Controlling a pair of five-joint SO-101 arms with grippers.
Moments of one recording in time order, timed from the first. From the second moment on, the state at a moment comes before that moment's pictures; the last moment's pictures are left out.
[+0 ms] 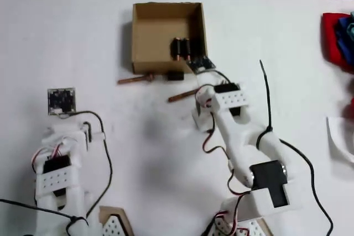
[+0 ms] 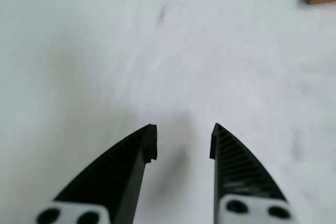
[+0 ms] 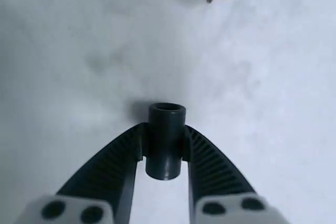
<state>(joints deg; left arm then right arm) -25.8 -53.1 86.2 23.6 -11.6 -15.4 0.4 33.7 58.1 14.0</state>
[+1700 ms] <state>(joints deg) -5.6 -12.5 21.1 68.9 -30.7 -13.5 -9.3 53.1 36.6 14.1</state>
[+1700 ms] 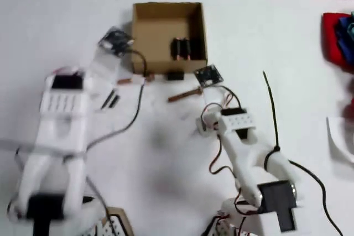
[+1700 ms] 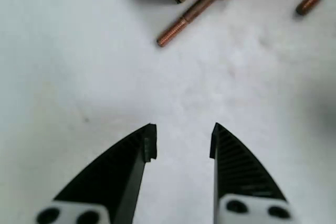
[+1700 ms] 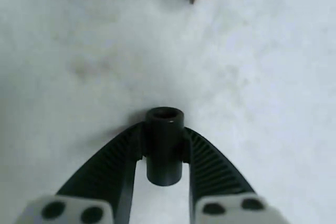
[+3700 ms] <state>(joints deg) 4.2 53.9 -44.2 99.4 -77.8 -11.0 -9.6 53.5 35.5 10.7</state>
